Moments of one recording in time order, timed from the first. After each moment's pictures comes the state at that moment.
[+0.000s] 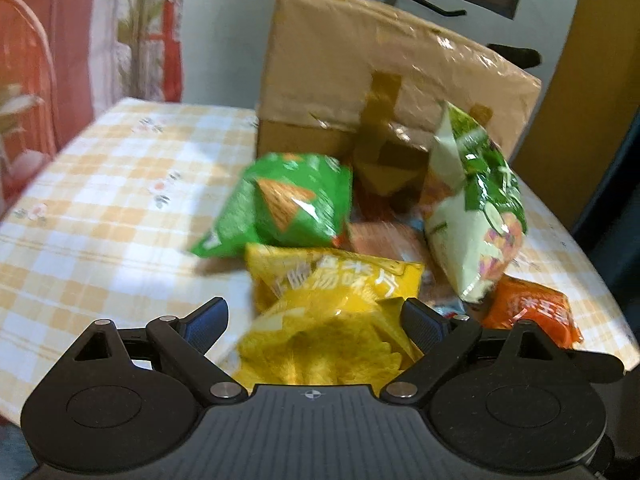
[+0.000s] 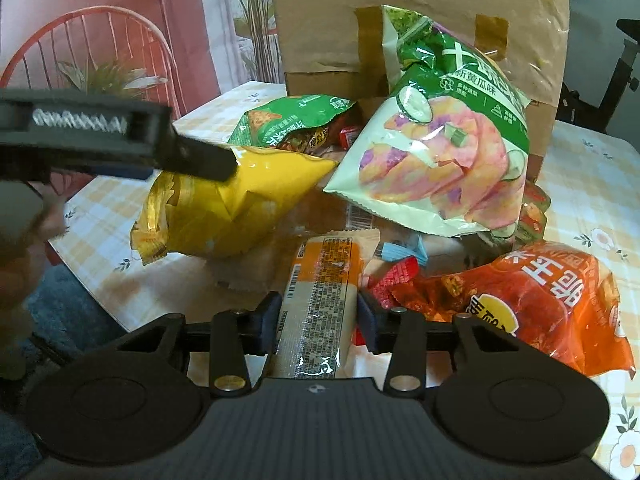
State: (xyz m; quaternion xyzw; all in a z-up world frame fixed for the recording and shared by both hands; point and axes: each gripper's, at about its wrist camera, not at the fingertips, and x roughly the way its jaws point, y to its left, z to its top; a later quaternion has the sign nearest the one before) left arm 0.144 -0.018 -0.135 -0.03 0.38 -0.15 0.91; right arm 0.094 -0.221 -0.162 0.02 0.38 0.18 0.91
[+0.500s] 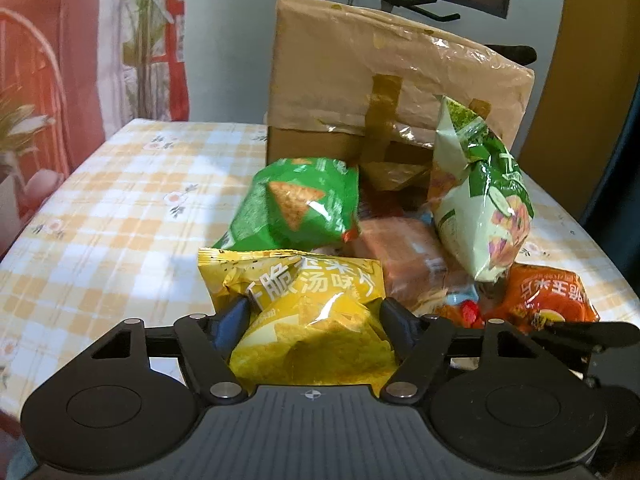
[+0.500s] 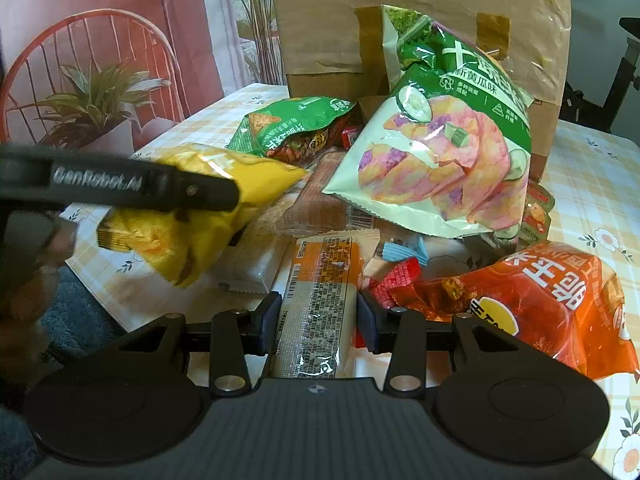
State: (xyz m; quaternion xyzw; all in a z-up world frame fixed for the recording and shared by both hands) left arm 0.123 -0.016 -0.134 0.00 0.35 -0.13 0.93; right arm 0.091 -0.226 -0.164 0.02 0.38 0.19 0.91
